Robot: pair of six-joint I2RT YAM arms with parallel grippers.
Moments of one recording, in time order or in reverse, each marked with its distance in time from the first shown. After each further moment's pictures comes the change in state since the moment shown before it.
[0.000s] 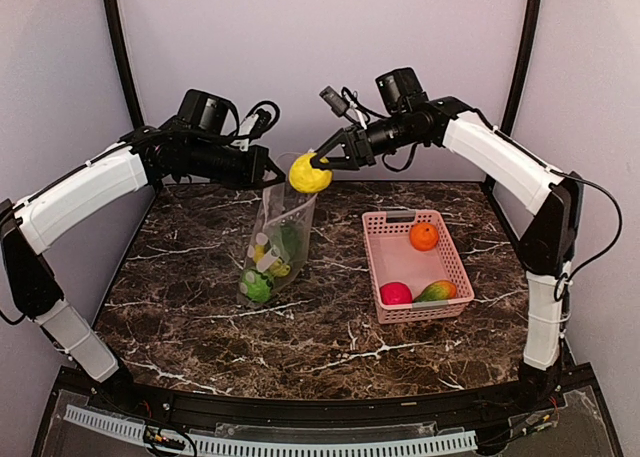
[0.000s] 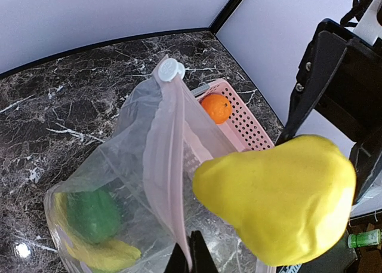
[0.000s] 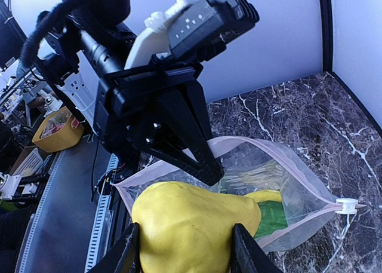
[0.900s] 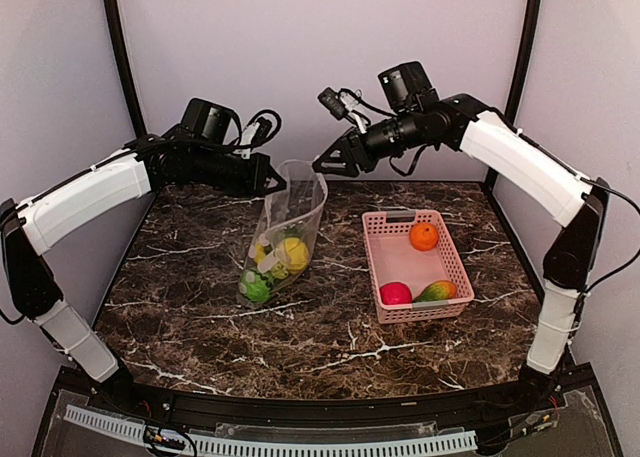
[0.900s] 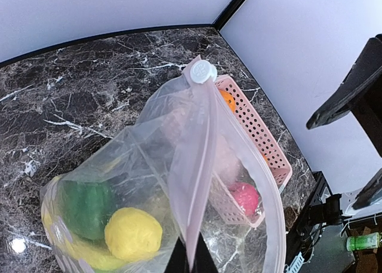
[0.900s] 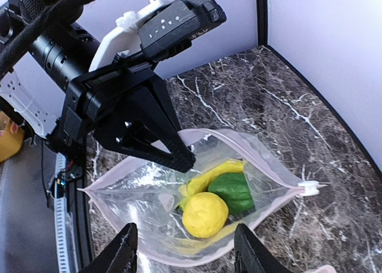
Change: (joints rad) left arm 0.000 -0.003 -0.058 0.043 -0.003 -0.024; right arm 0.091 -0.138 -0.122 -0.013 0.410 0.045
